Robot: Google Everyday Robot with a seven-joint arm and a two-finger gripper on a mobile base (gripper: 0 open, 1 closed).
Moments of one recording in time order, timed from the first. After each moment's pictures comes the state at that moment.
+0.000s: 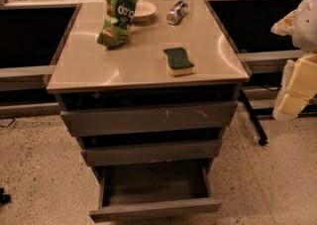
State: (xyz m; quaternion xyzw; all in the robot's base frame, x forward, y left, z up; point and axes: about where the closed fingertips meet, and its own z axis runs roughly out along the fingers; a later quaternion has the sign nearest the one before) arm 0.438 -0.216 0.977 -0.60 0.78 -0.04 0.16
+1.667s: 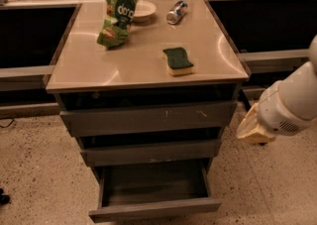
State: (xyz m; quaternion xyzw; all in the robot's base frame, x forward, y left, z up) arm 0.423 -0.212 0.809 -0.60 0.78 0.05 0.16
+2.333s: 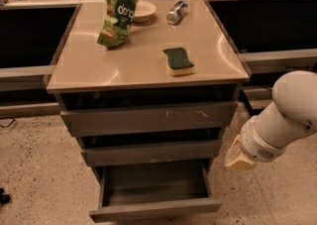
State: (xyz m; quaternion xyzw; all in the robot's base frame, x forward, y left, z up) arm 0.405 -0.199 0.706 -0.60 0.78 0.11 0.11
